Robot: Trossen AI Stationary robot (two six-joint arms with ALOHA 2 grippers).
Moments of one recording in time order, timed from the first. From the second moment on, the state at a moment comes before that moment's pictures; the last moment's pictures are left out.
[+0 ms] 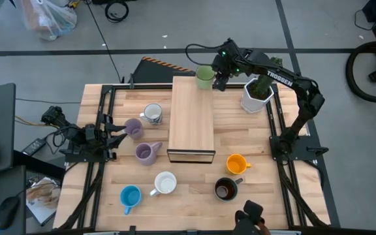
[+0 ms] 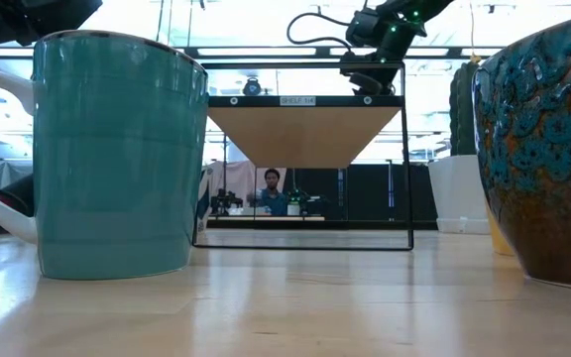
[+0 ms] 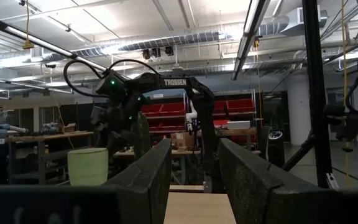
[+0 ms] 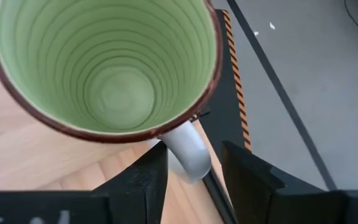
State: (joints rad) left arm -0.62 0.01 0.01 0.59 -0.77 0.43; right arm -0.69 1.66 1.63 -0.88 0.08 -0.29
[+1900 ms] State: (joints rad) left arm -0.63 0.01 0.01 0.59 -0.77 0.43; right arm -0.68 1.67 1.63 -0.90 0.03 -0.18
